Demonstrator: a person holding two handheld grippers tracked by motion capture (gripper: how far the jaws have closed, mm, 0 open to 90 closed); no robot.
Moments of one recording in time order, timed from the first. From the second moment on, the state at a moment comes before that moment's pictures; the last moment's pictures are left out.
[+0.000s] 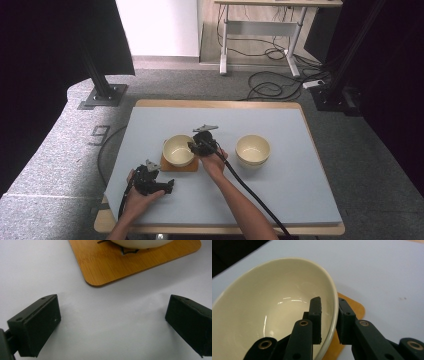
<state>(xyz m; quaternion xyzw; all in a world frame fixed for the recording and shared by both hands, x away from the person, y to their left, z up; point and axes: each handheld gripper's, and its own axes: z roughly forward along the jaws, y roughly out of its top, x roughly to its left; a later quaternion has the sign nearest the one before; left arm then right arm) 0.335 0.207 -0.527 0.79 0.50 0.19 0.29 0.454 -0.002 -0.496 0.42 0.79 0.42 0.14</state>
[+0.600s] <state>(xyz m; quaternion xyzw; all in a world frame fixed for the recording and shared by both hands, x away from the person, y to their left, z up) 0.335 0.207 -0.527 0.79 0.50 0.19 0.29 0.452 -0.009 -0.486 0.39 0.80 0.43 0.15</state>
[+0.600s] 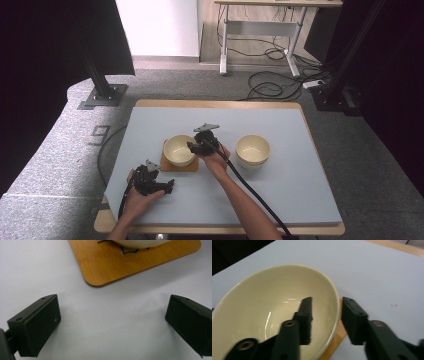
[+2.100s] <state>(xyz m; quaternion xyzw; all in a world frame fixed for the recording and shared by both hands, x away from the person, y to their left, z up) 0.334 0.207 -0.527 0.79 0.51 0.19 0.29 0.382 -0.128 -0.451 0.38 0.78 0.46 0.21</state>
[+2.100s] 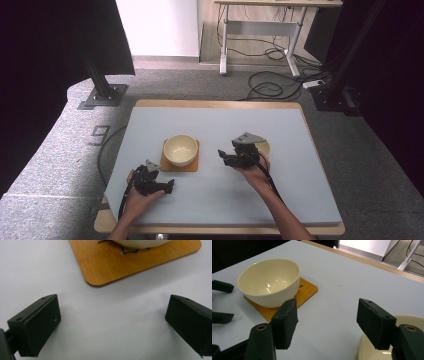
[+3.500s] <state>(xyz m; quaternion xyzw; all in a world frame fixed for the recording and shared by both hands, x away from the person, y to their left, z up) 0.334 0.206 -0.528 0.79 0.51 0.19 0.29 0.314 -0.230 -0.476 0.39 0.76 0.45 0.24</state>
